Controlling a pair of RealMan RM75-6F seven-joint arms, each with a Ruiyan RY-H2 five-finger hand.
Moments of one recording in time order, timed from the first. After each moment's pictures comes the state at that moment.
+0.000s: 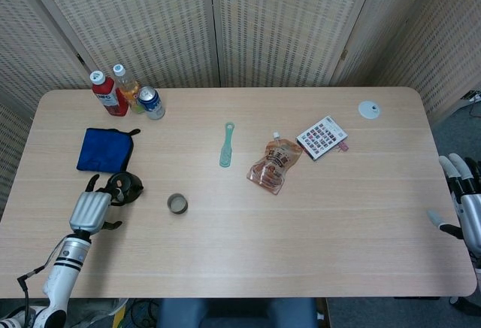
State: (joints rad) left arm -0.42 -1.44 -0.08 -1.39 1.24 1.13 0.30; right arm 0.08 -0.96 0.12 -1.70 -1.45 1.50 -0.04
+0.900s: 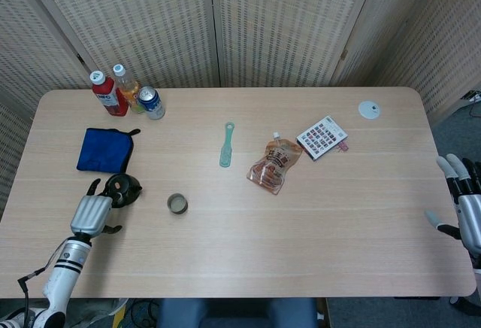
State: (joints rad) left arm -0.42 -1.44 -0.07 -1.37 1.24 1.11 0.29; right arm 0.08 -0.97 0.12 -1.71 -1.45 1.50 -0.05
